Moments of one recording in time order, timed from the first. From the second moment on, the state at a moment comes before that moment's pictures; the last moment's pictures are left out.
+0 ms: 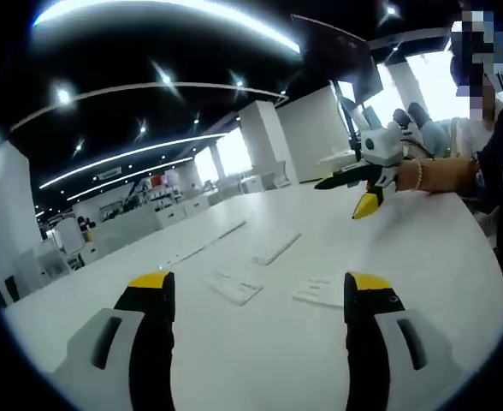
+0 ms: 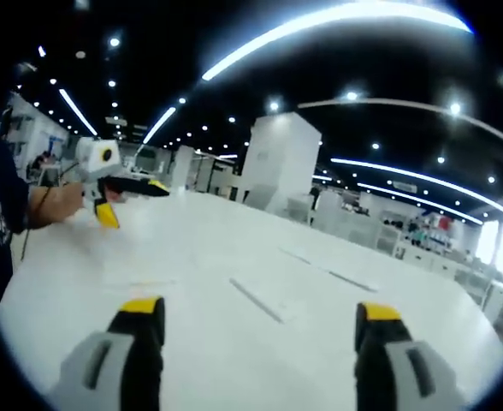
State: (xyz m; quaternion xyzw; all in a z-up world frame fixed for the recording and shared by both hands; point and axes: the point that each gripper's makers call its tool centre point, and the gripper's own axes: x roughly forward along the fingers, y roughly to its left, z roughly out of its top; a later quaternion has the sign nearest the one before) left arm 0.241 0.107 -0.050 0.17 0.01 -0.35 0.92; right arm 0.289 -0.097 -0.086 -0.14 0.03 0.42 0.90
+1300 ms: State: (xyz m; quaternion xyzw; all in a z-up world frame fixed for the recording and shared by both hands) left arm 0.230 0.039 -0.120 0.23 0.50 -0.27 0.79; right arm 0.300 -0.121 -0.098 -0.18 0.04 0.36 0.92
